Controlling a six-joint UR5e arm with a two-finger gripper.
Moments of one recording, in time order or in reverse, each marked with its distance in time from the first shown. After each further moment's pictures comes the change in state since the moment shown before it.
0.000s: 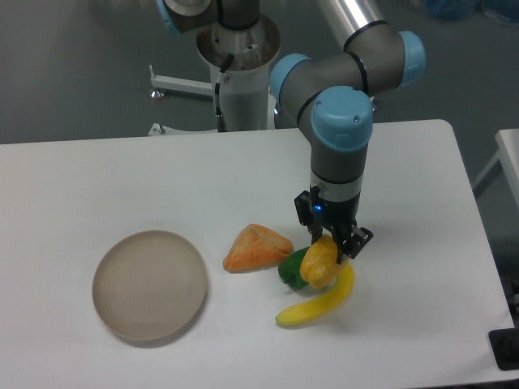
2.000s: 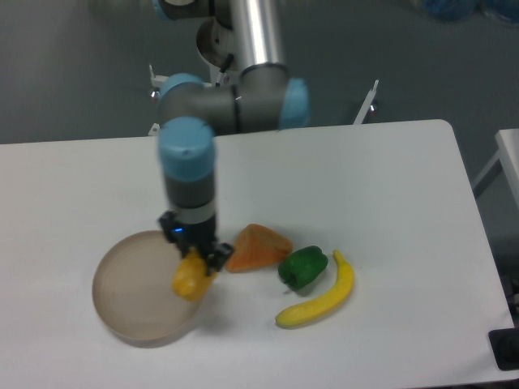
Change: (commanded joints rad) arm -0.143 0.021 -0.038 -0.008 -0.034 -0.229
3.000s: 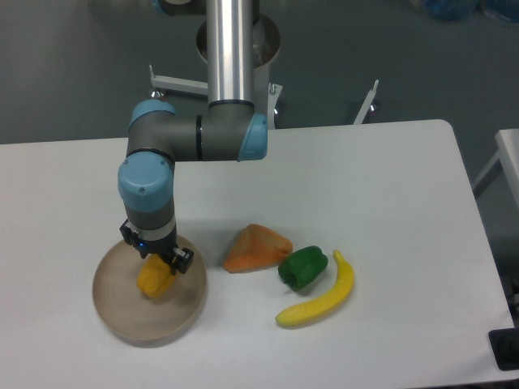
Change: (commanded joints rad) arm -0.263 -0.117 -0.078 0.060 -0.014 -0.438
